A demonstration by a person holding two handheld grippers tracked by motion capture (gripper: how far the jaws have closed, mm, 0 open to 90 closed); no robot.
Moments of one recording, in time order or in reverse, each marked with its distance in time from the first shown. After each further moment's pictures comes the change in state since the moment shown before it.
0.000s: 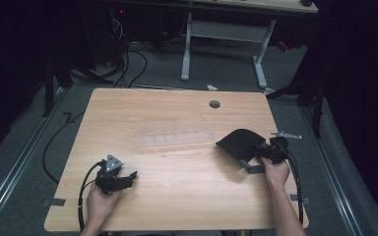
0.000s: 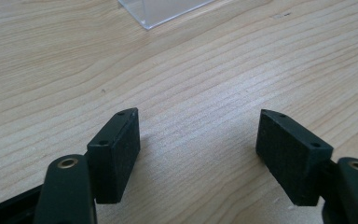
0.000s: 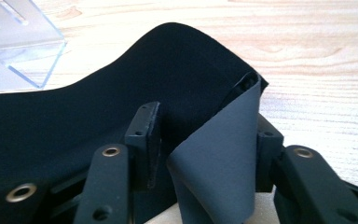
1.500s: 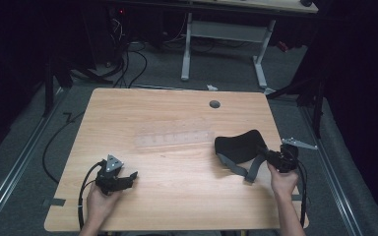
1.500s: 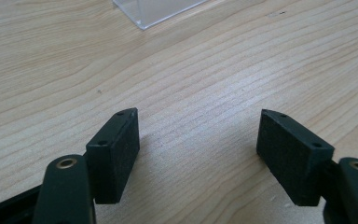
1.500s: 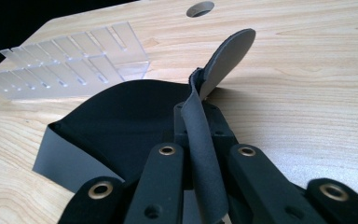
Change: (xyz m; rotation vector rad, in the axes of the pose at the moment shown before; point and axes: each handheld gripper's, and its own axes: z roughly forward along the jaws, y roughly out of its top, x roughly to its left) left arm 0.000 0.000 -0.001 0.009 -0.014 0.010; right arm 0.018 -0.013 -0.058 -0.115 0.176 -0.002
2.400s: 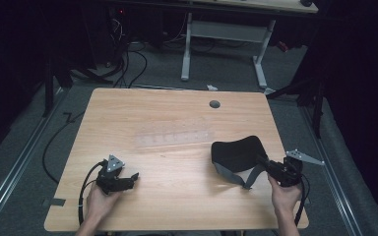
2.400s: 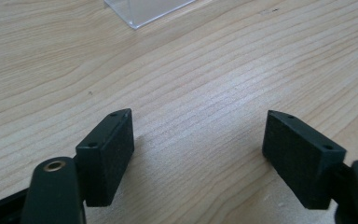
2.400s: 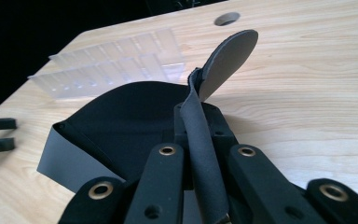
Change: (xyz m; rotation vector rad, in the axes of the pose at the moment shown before) left arm -0.003 -0.001 0.001 0.019 -0.017 0.004; right arm 0.037 -0.021 -0.036 -0.066 0.058 0.000
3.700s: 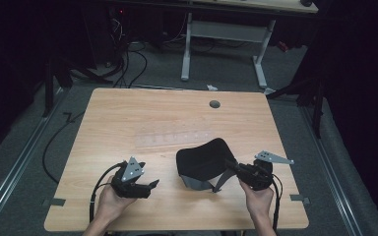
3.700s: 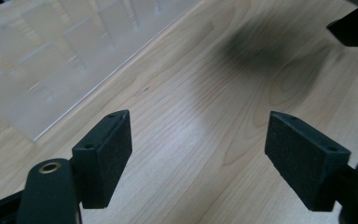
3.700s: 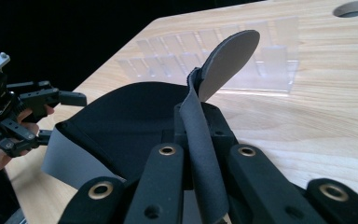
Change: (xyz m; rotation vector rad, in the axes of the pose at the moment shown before) left arm -0.082 0.013 -0.027 0.003 -0.298 0.179; right arm 0.078 -0.003 0.032 0.040 0.217 -0.073
